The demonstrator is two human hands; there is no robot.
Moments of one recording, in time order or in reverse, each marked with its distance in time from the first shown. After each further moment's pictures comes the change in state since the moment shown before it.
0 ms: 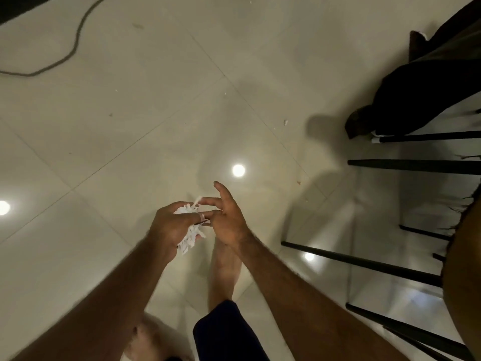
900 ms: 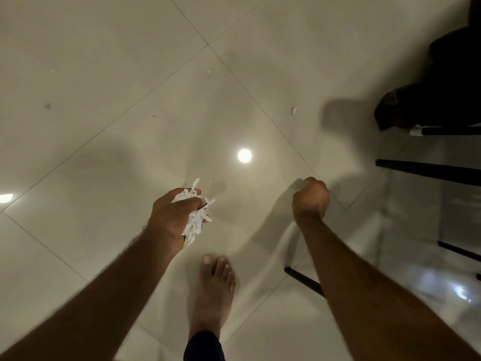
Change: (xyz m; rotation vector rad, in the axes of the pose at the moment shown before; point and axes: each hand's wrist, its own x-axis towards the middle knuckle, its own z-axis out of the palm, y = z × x) left_hand 0.135 0.001 0.085 -0.078 0.073 0.008; right_hand 0.166 0.035 -0.255 -0.979 0.863 0.067
